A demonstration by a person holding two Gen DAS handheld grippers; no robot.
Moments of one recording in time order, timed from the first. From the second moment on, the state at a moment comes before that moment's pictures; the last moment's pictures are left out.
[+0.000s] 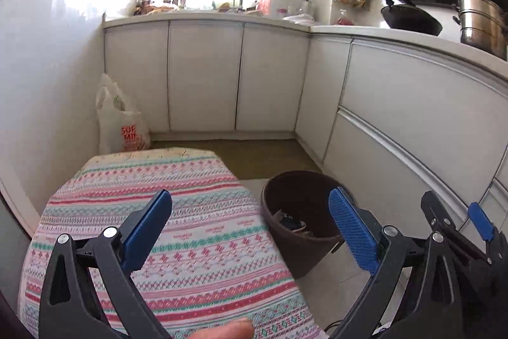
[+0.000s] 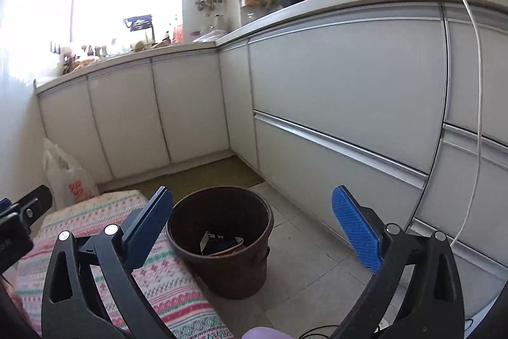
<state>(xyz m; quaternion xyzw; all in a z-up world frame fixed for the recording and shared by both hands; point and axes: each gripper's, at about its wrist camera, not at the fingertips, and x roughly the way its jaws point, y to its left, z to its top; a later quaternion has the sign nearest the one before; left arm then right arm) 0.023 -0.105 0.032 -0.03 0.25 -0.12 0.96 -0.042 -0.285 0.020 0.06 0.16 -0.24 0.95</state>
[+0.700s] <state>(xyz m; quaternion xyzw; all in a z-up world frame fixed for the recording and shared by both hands) 0.022 -0.077 0.005 -0.04 0.28 -0.09 0.95 -0.035 -0.254 0.007 0.01 0.17 -0.24 0.96</state>
